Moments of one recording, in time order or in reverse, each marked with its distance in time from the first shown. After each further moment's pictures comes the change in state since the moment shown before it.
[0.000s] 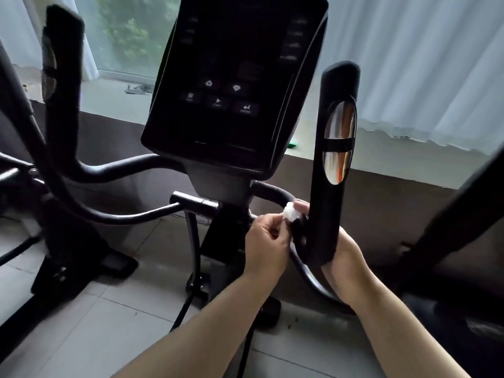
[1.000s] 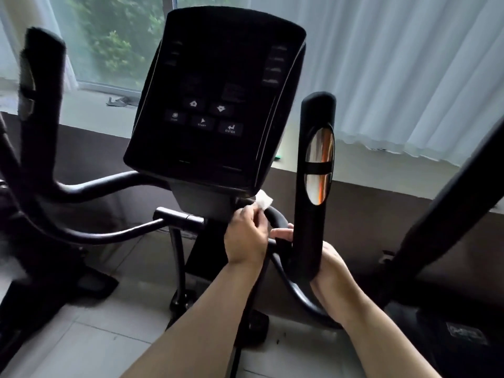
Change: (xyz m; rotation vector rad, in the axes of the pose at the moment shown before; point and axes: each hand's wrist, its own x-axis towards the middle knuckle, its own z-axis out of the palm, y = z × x) left_hand 0.047 0.011 0.008 0.461 0.182 0.237; right_hand -0.008 -0.005 -0.001 -0.029 0.113 0.098
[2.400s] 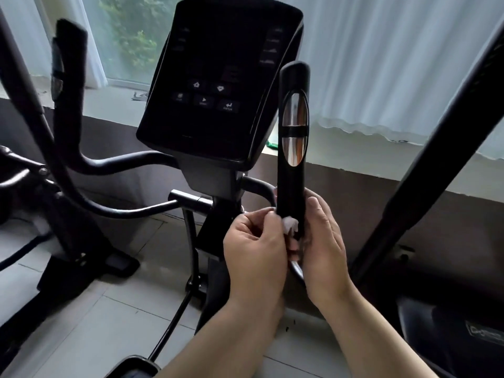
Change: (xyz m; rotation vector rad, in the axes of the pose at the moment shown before) left_hand -0.111 0.116 -0.094 -1.030 0.002 -0.579; right_hand -0.050 -0.017 0.024 0.182 0.029 -0.250
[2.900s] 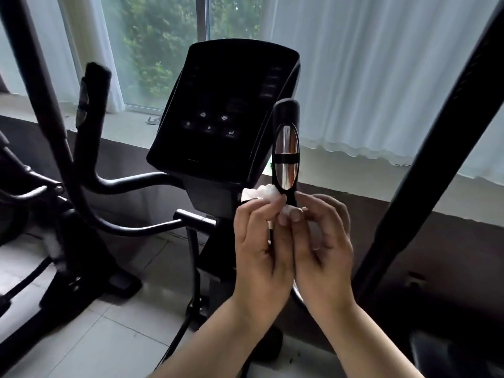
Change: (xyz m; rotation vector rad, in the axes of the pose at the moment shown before) left_hand 0.024 -0.015 0.006 0.532 -0.082 1.026; right_hand 0.015 -0.006 -0.010 -0.643 0.156 -0.713
